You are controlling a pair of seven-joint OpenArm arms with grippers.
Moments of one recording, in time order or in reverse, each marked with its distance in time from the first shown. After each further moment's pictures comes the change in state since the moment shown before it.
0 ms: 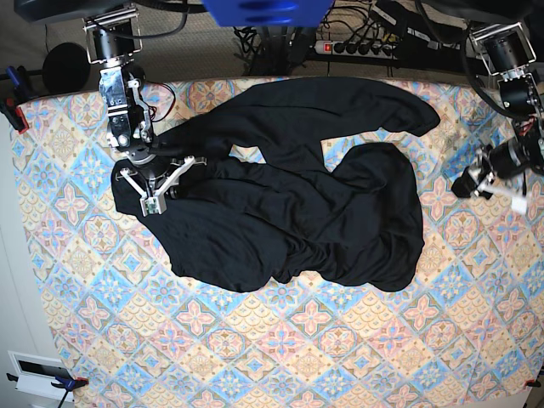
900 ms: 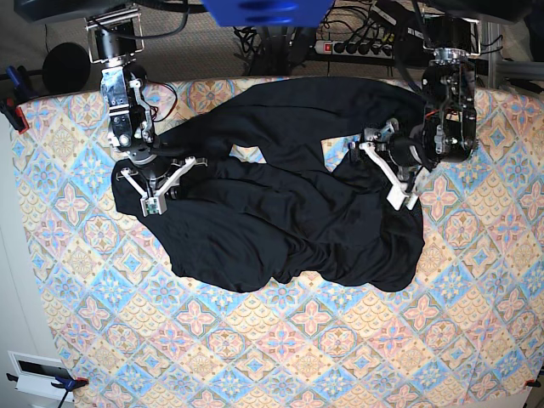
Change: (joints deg) left arm 2.6 8.8 30.9 27.3 22.4 -0.1 5.9; right arm 0.0 -0.7 0.0 0.0 -0.2 -0.3 0.0
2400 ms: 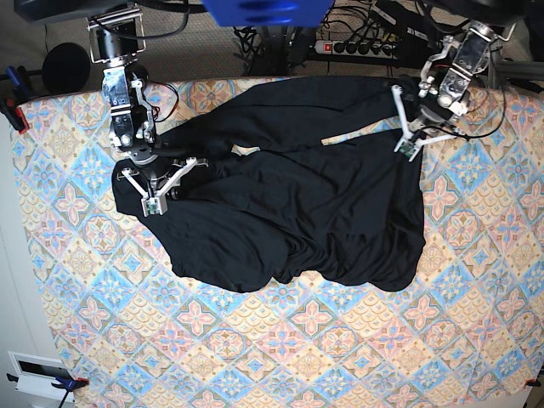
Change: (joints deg) left arm 12.2 -19.4 17.3 0.3 30.5 -0.5 -13.7; right arm 0.1 -0.6 0.1 0.0 -0.6 -0.2 0.0
